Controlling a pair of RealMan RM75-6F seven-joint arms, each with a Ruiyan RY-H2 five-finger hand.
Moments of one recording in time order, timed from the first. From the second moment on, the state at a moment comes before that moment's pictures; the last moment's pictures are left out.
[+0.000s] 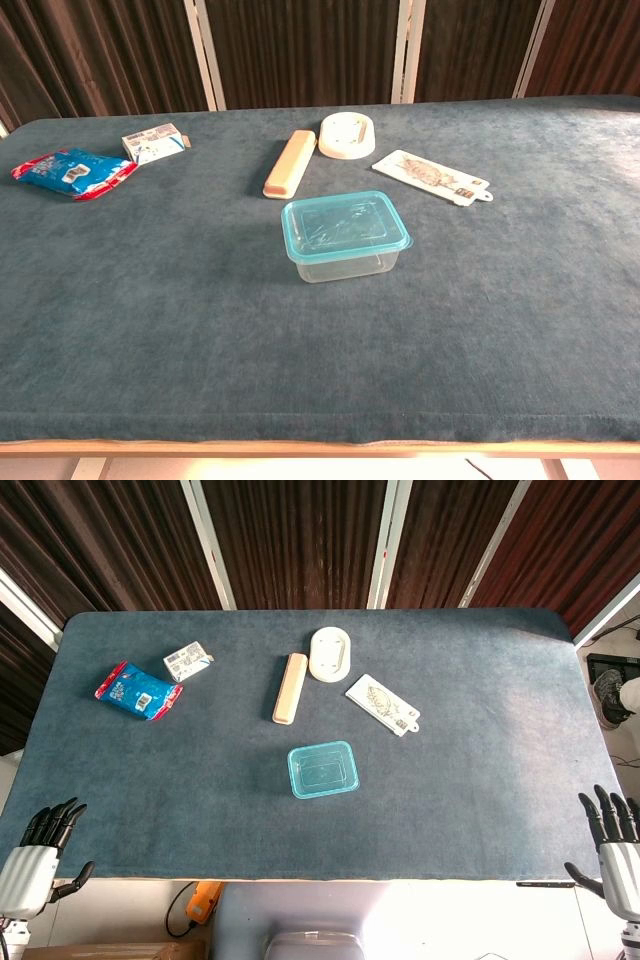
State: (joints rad) left arm -0.04 -1.16 0.06 -1.54 1.62 1.51 -0.09; right arm -0.08 -1.15 0.02 -1.52 -1.58 1.63 -0.18
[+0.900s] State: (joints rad) left arm -0.44 -1.61 -0.14 -1.62 1.58 1.11 0.09; right arm -0.04 -1.10 0.05 -1.55 -1.51 1.54 -0.20
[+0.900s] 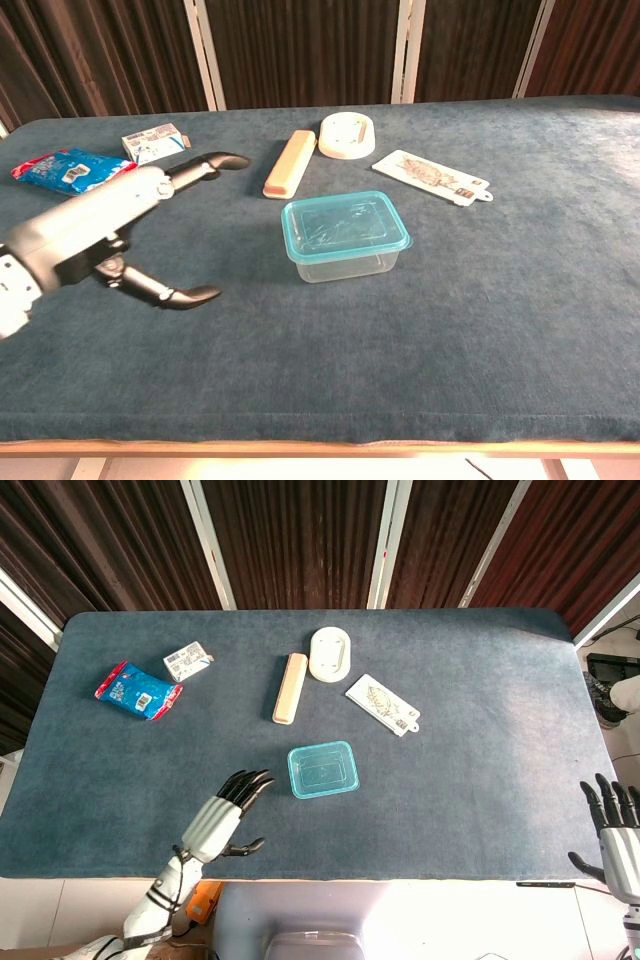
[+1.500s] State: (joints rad) left arm -0.68 -1.89 -0.33 -1.38 1.16 0.94 0.39; right arm -0.04 -1.07 0.04 -1.55 -1.52 1.55 -0.13
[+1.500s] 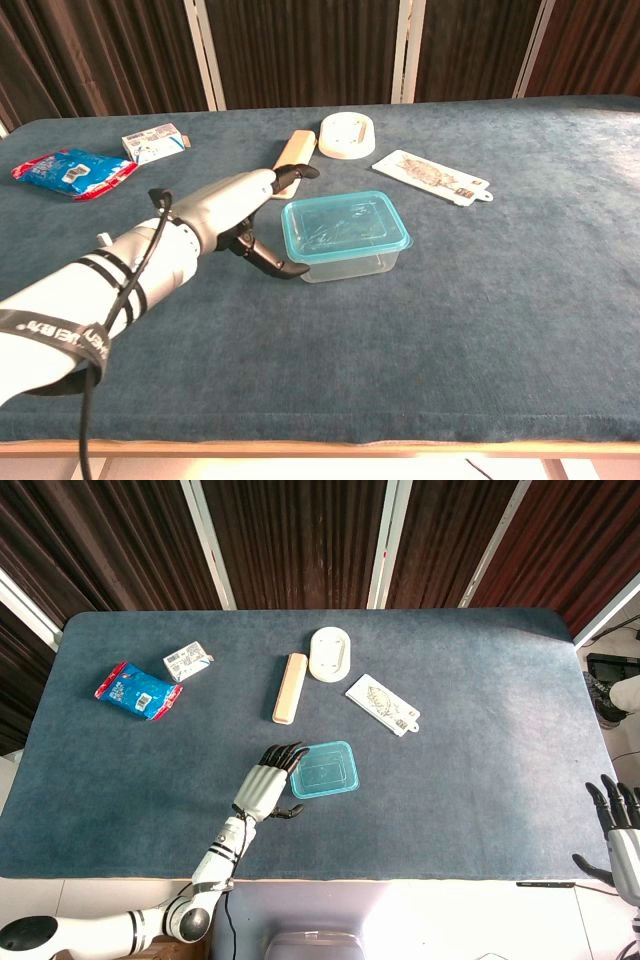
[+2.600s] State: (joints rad) left arm -0.87 -2.00 -0.37 -1.20 0.91 0.89 0.46; right arm -0.05 -1.04 0.03 -1.49 -1.51 1.54 -0.02
